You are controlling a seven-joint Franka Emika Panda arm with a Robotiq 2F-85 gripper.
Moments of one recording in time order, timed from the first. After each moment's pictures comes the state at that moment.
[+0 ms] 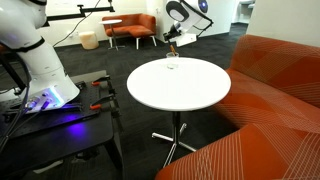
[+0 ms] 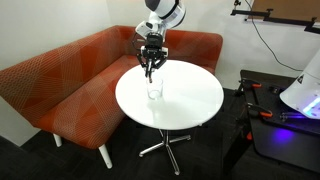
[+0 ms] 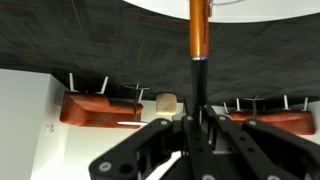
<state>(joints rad) -0.13 0.68 0.14 -1.65 0.94 1.91 -2.34</state>
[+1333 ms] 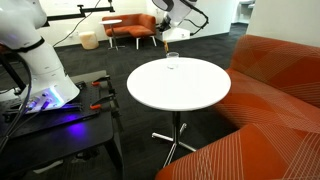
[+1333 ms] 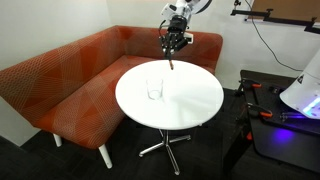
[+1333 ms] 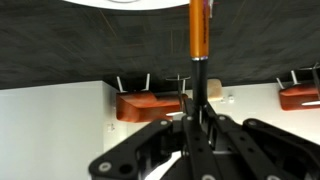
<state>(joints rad) -0.14 0.35 -0.01 -2.04 1.12 1.92 -2.27</state>
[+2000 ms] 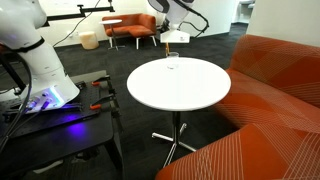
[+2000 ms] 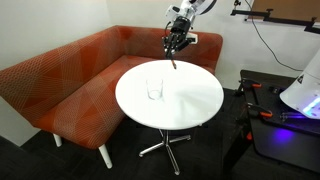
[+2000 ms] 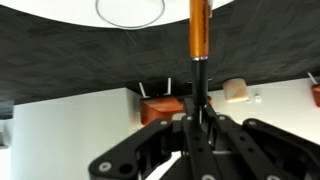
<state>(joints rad) -0.13 0.32 -0.04 -2.10 1.17 2.01 -2.23</state>
